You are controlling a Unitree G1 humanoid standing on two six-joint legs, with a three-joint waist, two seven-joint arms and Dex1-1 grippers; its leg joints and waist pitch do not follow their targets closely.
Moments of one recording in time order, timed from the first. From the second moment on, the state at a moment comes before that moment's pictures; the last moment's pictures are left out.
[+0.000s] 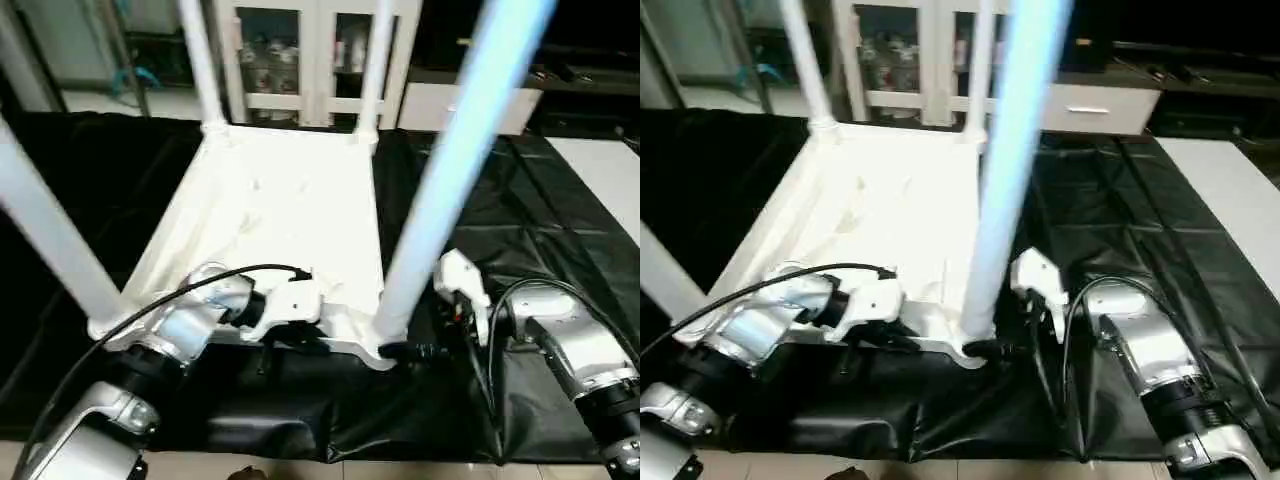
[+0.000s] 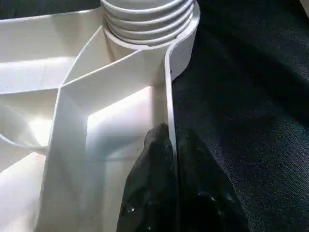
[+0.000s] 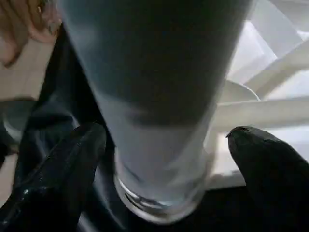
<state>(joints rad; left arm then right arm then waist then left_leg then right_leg) -0.57 0.37 -0.42 0.49 0.16 -0.02 -1.32 -0.41 -0.55 0.24 0.35 0.22 0.12 1.31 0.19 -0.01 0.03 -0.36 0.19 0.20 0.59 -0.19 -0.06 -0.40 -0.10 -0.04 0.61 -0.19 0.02</state>
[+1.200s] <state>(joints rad) -0.60 0.37 -0.43 0.55 0.15 -0.02 -1.30 -0.48 -0.45 0.26 0.57 0.17 -0.03 1.32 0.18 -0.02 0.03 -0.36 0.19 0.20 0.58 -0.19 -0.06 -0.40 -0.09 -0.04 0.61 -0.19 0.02</state>
